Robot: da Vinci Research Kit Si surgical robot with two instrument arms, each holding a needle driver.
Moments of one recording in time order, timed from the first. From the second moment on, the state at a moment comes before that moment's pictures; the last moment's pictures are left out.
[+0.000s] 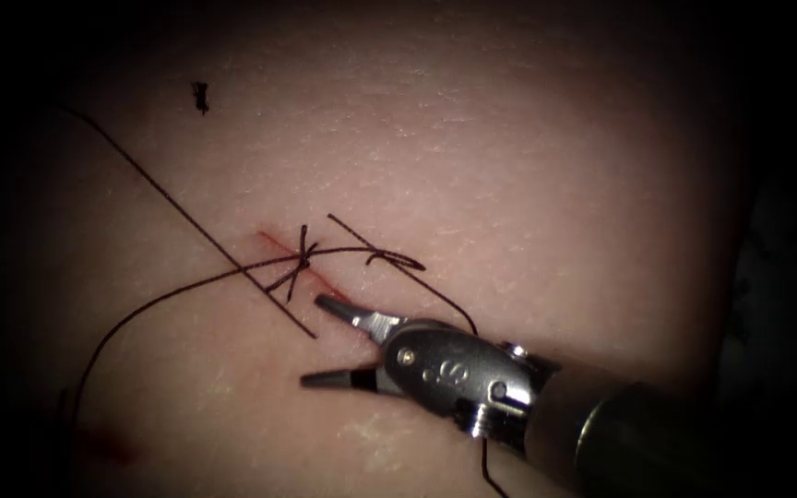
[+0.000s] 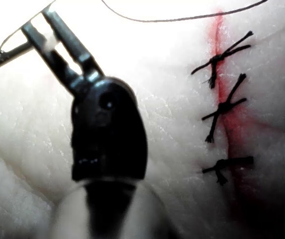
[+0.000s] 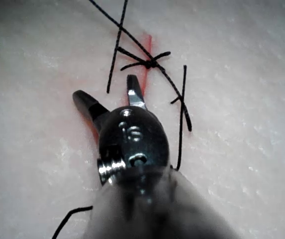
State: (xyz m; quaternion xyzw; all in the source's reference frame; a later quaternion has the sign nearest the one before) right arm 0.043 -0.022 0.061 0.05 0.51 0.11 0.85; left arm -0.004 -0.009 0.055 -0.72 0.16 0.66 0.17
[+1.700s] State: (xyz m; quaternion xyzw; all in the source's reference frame) right arm 0.041 -0.027 0.046 0.07 0.60 0.04 0.80; left arm -0.009 -0.011 0.060 -0.72 0.08 0.68 0.13
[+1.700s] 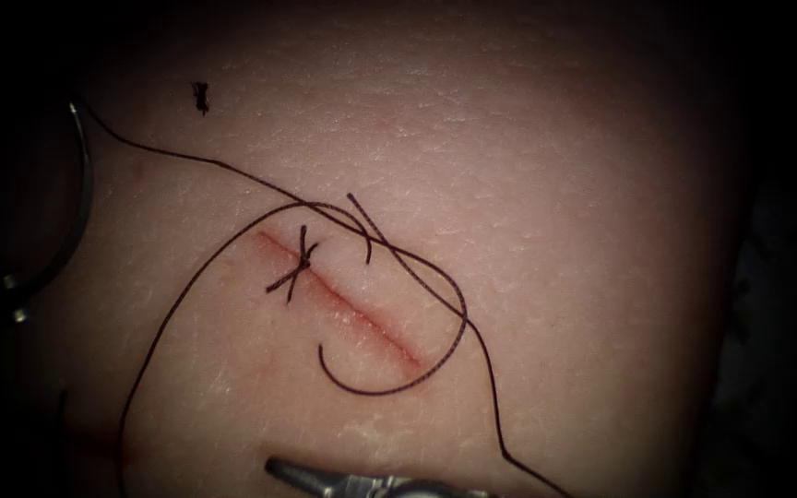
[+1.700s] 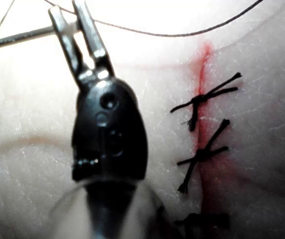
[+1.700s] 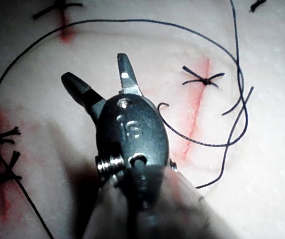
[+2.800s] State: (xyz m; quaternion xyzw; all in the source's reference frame) right arm 0.041 -0.022 0.060 0.09 0.56 0.13 0.81; left arm -0.003 -0.010 0.059 -0.71 0.15 0.66 0.19
